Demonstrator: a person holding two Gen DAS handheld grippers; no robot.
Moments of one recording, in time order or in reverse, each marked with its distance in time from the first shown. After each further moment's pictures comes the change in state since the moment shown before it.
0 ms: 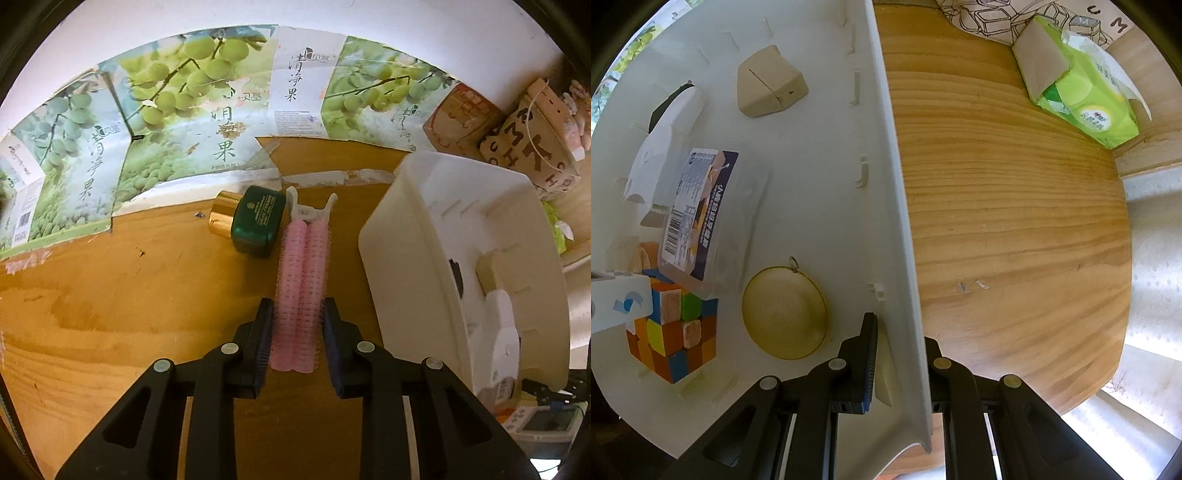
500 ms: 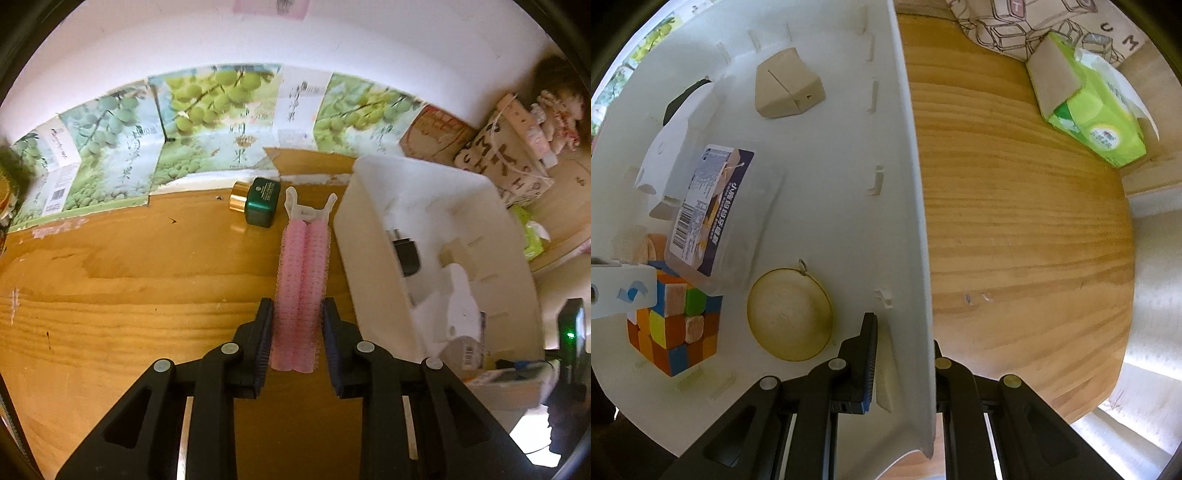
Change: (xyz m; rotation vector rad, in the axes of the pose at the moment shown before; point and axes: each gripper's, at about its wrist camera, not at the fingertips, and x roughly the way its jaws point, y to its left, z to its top) left arm -0.061 -0.008 -0.052 -0.046 -0.112 -0.030; right arm -0.006 0.010 -0.014 -0.066 -0.037 0.009
